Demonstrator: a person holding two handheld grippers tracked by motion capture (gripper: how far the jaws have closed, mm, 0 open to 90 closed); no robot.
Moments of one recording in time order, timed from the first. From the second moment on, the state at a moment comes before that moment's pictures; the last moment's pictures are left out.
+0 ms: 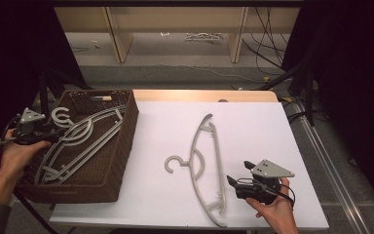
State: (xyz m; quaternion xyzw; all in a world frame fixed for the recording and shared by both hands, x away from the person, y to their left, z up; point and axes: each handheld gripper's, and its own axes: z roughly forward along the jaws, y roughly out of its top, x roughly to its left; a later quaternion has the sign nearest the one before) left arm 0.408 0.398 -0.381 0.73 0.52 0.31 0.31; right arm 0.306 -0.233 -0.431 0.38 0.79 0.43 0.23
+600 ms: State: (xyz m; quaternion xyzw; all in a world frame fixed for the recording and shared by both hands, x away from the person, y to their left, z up) left arm 0.352 0.320 -0.359 0.71 0.46 0.30 0.44; right arm 0.305 -0.230 -0.431 0.37 0.78 0.44 0.23
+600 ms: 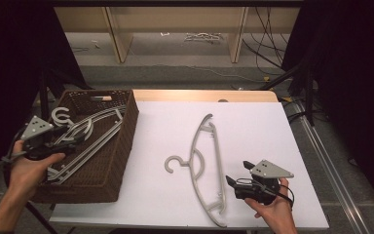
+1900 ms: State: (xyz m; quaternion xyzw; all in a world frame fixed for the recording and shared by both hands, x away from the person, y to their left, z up) left arm 0.290 0.183 -0.432 0.73 0.32 0.21 0.56; right arm 0.301 -0.221 -0.433 0.37 0.79 0.45 0.22
